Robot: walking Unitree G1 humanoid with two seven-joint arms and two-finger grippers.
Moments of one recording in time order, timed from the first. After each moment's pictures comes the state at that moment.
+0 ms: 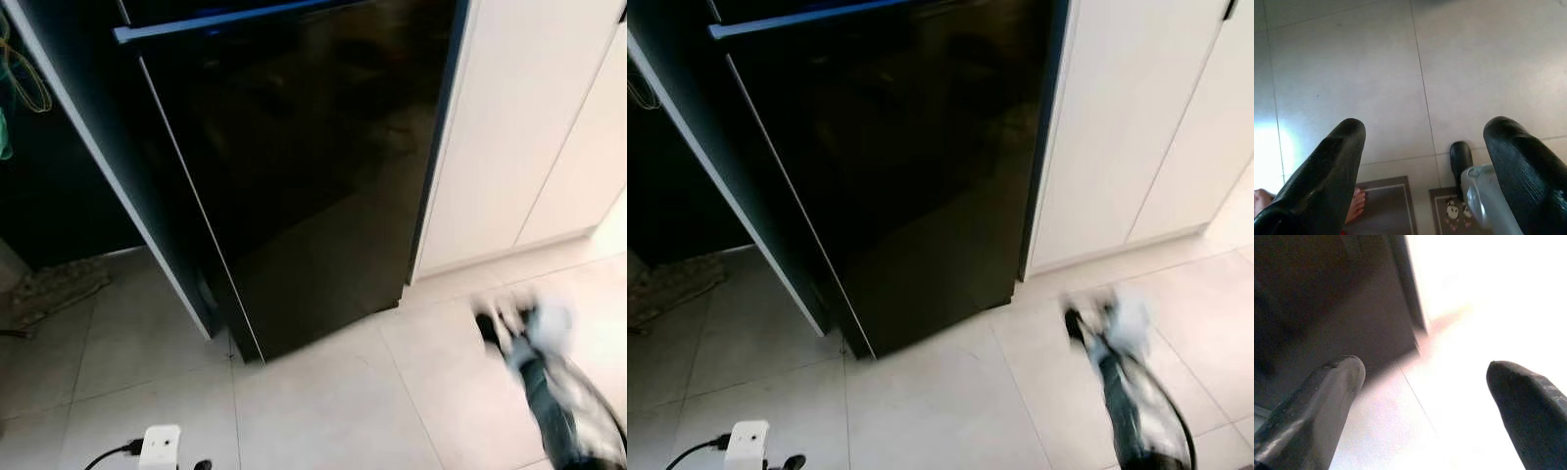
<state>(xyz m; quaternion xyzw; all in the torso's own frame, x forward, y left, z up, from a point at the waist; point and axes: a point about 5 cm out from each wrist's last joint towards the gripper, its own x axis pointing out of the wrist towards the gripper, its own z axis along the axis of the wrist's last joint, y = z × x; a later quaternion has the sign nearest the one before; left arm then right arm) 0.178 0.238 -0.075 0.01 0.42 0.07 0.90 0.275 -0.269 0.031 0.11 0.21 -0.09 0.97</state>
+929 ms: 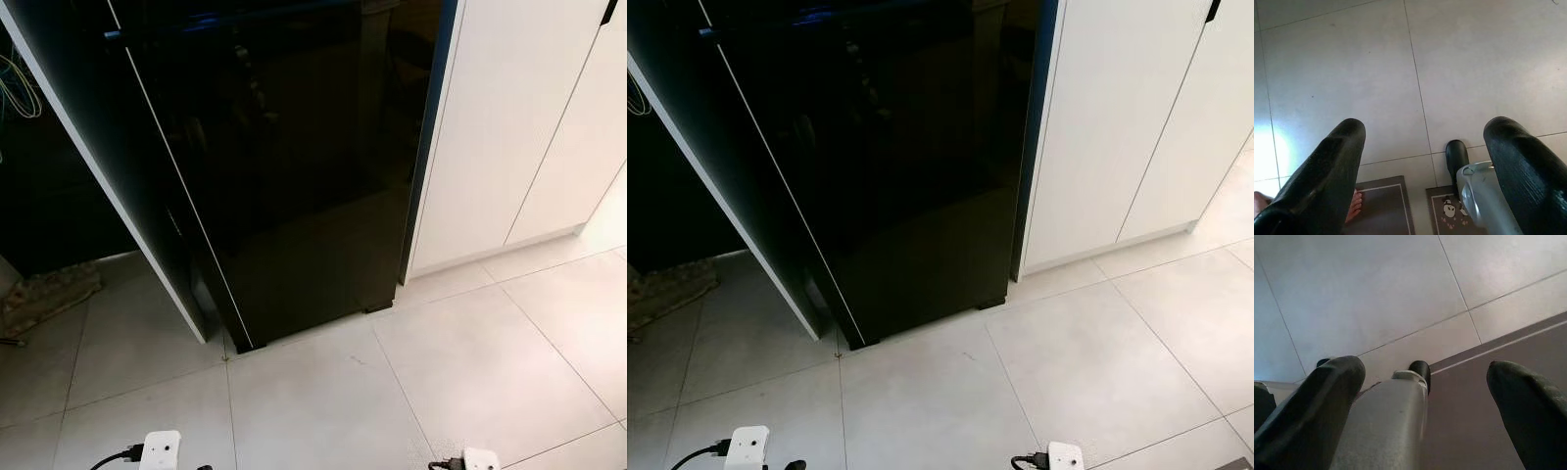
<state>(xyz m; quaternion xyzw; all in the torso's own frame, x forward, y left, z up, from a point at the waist) 0.174 0.236 -0.077 0.00 0.43 0.07 0.90 0.143 -0.203 -0.099 0.07 0.52 -0.05 0.85</state>
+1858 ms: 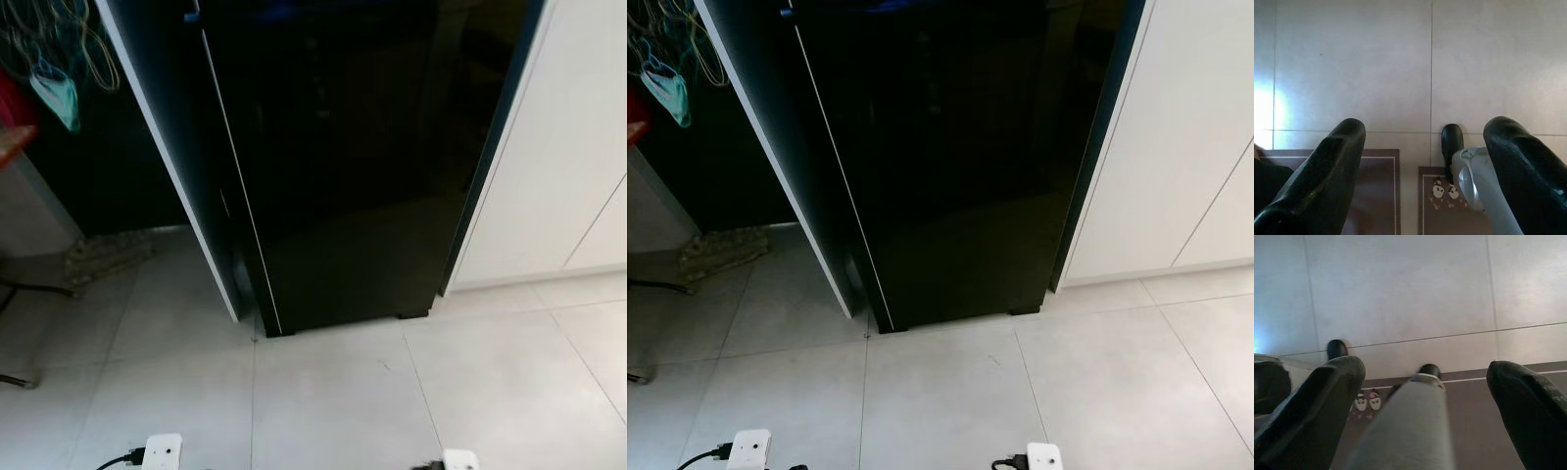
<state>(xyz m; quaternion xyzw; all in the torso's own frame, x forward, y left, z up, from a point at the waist) 0.172 0.234 -0.079 0.00 0.44 0.07 0.90 0.146 -0.177 -0.101 0.06 0.52 0.00 0.85</state>
